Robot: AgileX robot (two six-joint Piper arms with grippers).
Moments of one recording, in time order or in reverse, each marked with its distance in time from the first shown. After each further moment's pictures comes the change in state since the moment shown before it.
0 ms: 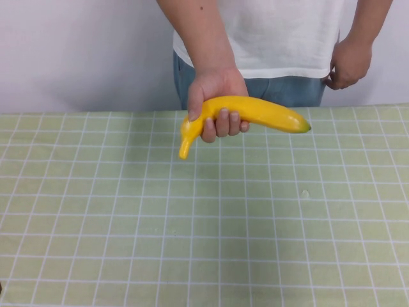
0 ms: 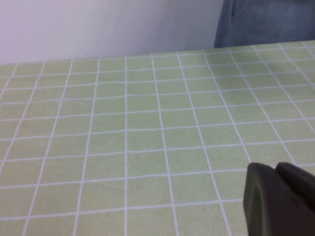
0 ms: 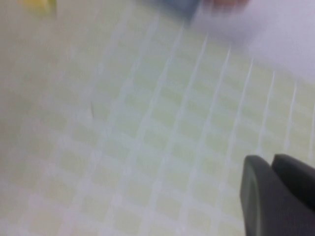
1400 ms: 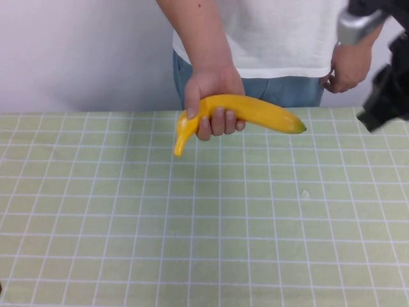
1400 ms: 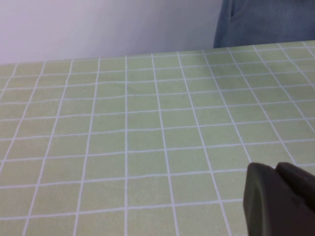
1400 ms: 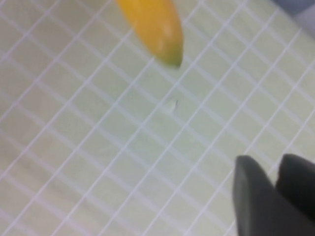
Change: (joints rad) right arm 0.219 0.516 -0.560 0.009 0.613 -0.130; left arm 0.000 0.000 0.000 0.000 0.000 0.000
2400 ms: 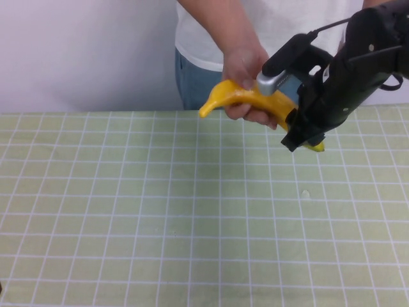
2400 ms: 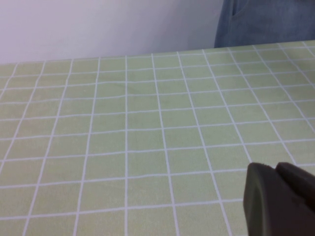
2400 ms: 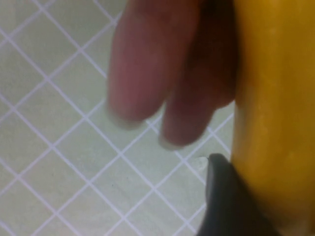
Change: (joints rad) right arm 0.002 0.424 -0.089 0.067 -0.280 -0.157; left arm 0.000 0.000 0.000 0.000 0.000 0.000
